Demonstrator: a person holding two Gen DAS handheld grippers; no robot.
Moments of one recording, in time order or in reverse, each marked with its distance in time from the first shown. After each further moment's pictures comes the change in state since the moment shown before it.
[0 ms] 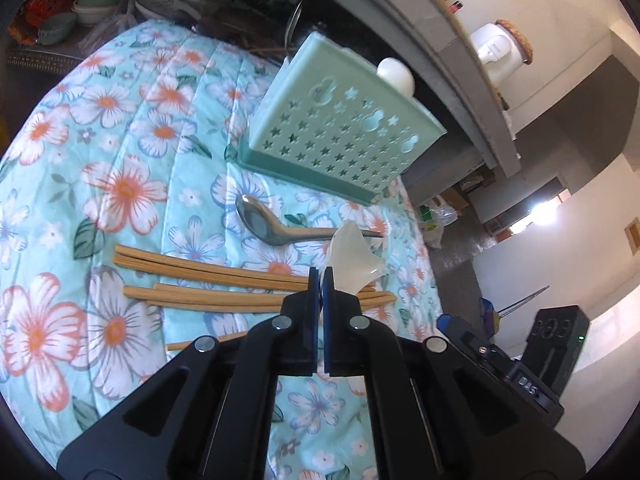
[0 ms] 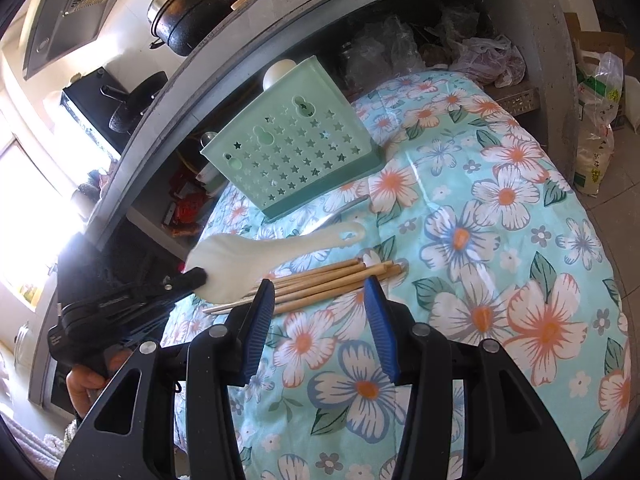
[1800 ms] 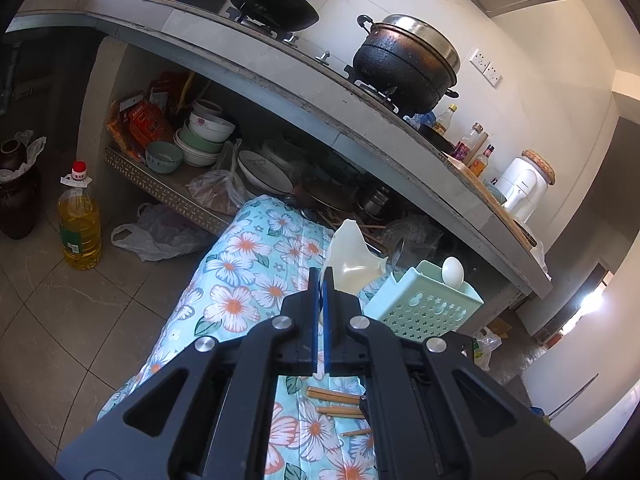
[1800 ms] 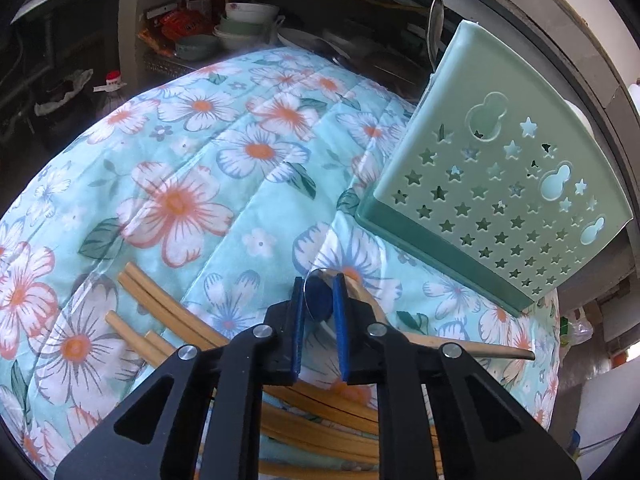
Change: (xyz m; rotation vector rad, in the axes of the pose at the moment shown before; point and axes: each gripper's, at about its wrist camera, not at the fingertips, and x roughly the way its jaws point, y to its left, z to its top) left arm -0.173 0.061 0.035 -0.015 -0.525 0.215; right arm 0.215 0.172 -0.023 -0.840 0.213 -0.489
